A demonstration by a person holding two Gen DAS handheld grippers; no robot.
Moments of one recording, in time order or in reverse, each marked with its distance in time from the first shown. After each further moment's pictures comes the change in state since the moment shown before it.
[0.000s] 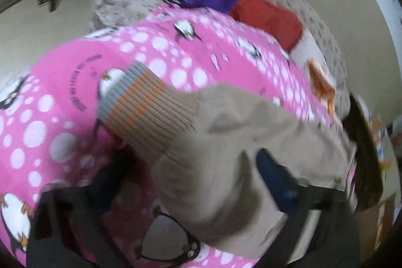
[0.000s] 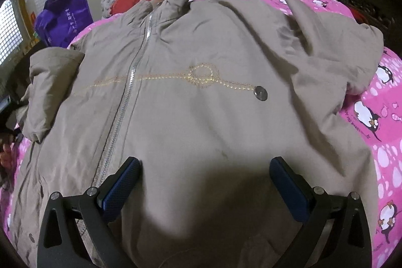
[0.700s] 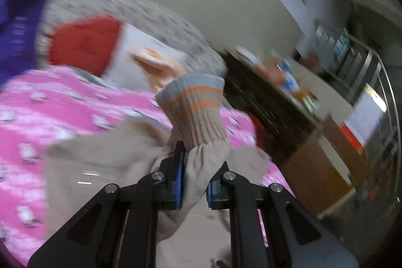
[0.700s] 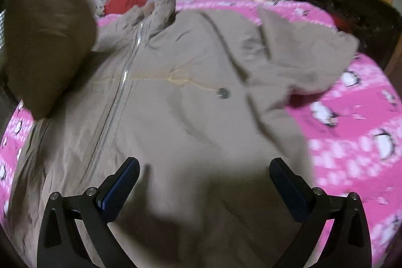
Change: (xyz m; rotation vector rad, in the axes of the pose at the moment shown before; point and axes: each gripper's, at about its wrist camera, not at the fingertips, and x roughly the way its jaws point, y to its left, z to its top) left arm -0.067 -0.367 -0.083 0.556 0.054 -0.547; right arm -0.073 -0.029 -0.014 -0.046 -0.038 -0.130
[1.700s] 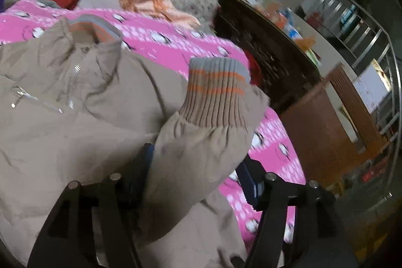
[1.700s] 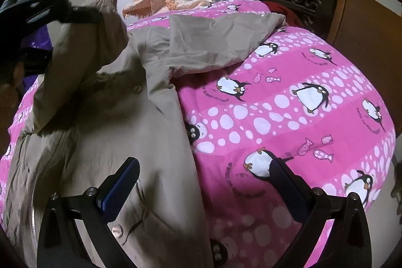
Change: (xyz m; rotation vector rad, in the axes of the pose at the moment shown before) left arm 0.112 -0.047 -0.101 -0.051 0.225 0.035; right arm -0.035 -0.073 -0.042 0.208 -0.034 -0.090
